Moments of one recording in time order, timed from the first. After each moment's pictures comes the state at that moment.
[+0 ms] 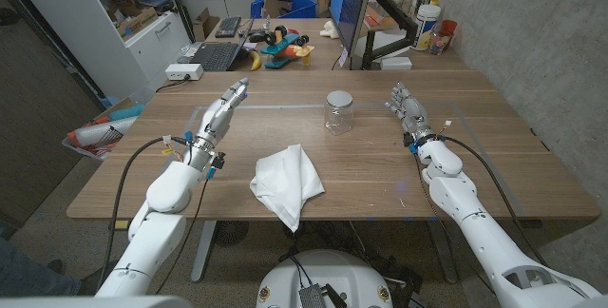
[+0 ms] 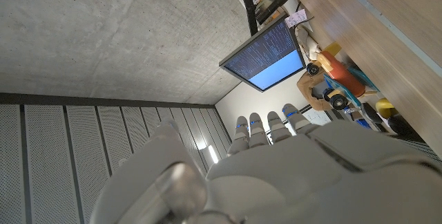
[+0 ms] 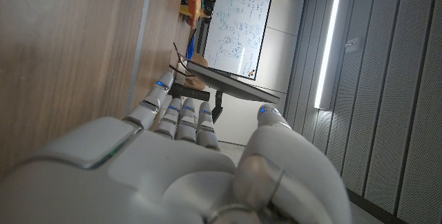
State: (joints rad) left arm 1.28 0.36 -0.06 -1.75 -0.13 -0.44 -0.20; left_hand 0.34 0.01 0.28 0.04 0.21 0.00 0.06 0.19 0.17 -0.03 0.03 0.21 0.21 -0.07 0.06 0.19 0.18 -0.17 0.06 0.45 0.17; right arm -0.91 -0.27 -0.13 -1.32 0.46 0.23 0.08; right_hand 0.41 0.04 0.24 0.02 0.21 0.20 0.07 0.21 0.19 0.13 0.11 0.22 0.20 0.06 0.04 0.20 0.29 0.21 0.01 0.44 0.16
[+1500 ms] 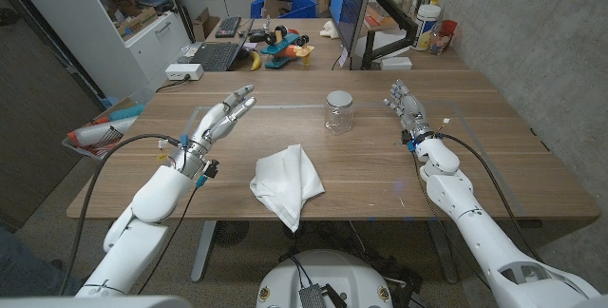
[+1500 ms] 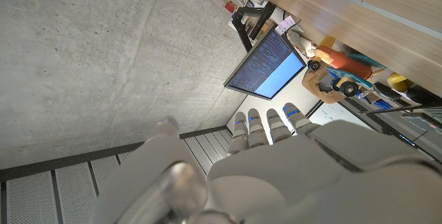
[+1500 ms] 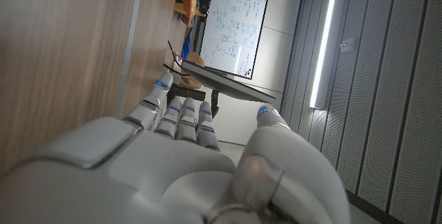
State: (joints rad) left arm 1.38 0.43 -0.11 -1.88 0.08 -0.45 -0.14; left_hand 0.35 0.02 0.28 0.01 0.20 0.05 0.05 0.20 0.17 0.01 0.03 0.23 0.21 -0.04 0.06 0.19 0.18 -0.16 0.07 0.41 0.17; right arm -0.89 -0.26 -0.14 -1.30 0.44 0.26 0.07; right_hand 0.41 0.05 0.24 0.01 0.21 0.20 0.07 0.21 0.19 0.14 0.11 0.22 0.20 0.06 0.04 0.20 0.27 0.22 0.01 0.41 0.17
